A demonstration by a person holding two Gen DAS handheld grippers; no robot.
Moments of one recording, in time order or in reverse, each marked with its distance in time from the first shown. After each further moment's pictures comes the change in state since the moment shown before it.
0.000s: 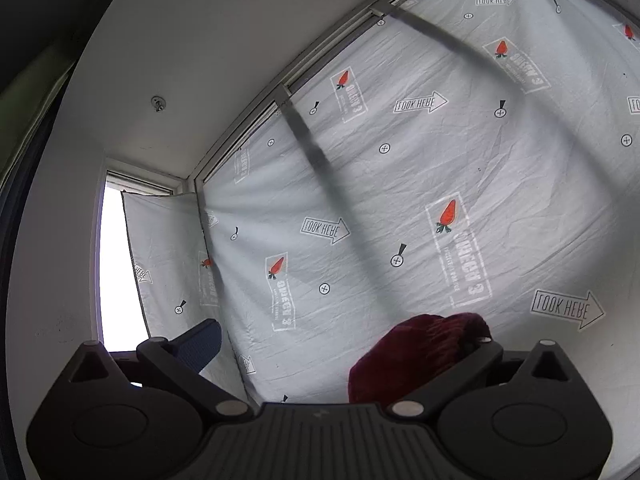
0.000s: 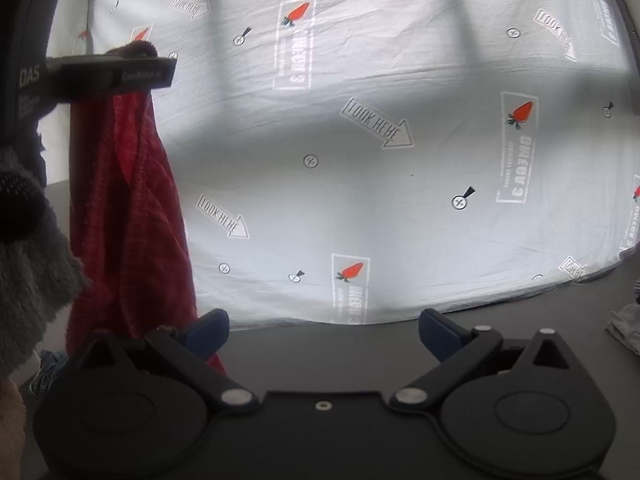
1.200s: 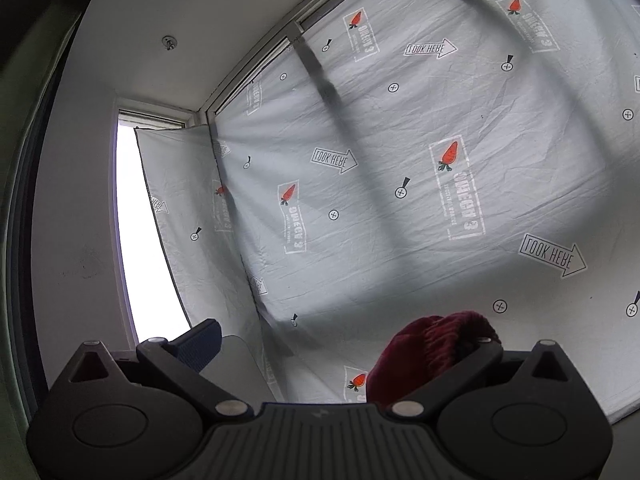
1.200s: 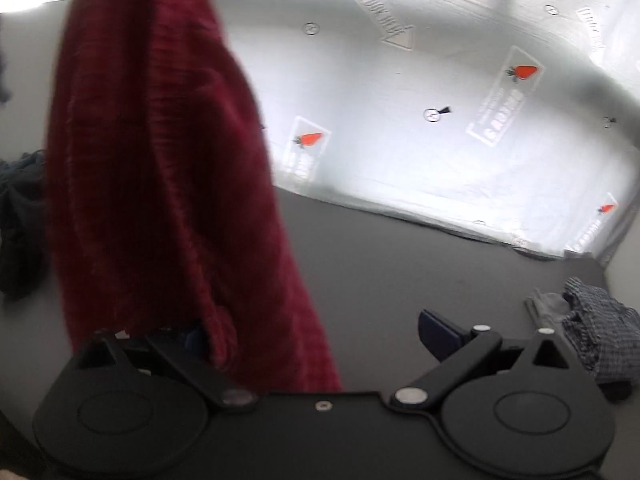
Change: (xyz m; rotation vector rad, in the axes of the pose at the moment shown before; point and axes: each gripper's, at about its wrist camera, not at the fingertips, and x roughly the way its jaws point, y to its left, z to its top) left arm -0.050 0.020 -0.008 -0.006 0.270 0.050; right arm -0.004 -0.011 -0.057 -0.354 0.336 -0.234
